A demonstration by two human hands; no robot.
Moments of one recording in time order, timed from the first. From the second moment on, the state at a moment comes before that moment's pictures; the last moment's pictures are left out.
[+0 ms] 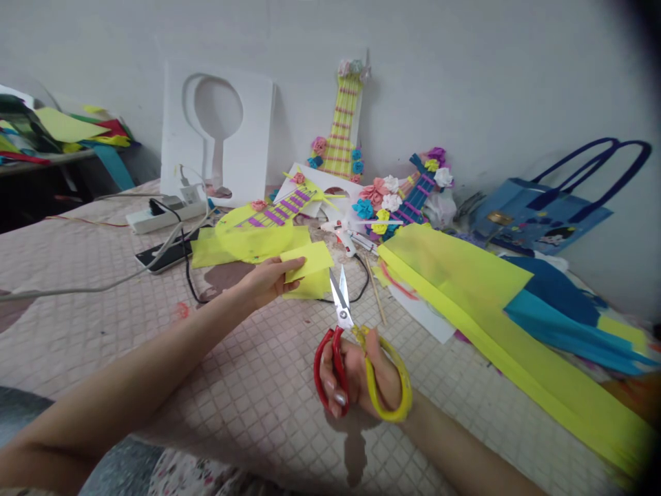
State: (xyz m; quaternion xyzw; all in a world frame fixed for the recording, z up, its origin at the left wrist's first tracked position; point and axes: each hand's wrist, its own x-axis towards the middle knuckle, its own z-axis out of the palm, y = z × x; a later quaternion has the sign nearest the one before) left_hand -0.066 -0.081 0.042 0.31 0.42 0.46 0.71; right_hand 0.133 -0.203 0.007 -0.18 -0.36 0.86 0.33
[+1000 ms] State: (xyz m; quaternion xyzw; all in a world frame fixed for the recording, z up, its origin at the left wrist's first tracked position) left_hand -0.061 -0.090 0.042 0.39 0.43 0.40 0.71; right_hand 0.135 -0.199 0.010 -0.22 -0.36 0.84 0.35
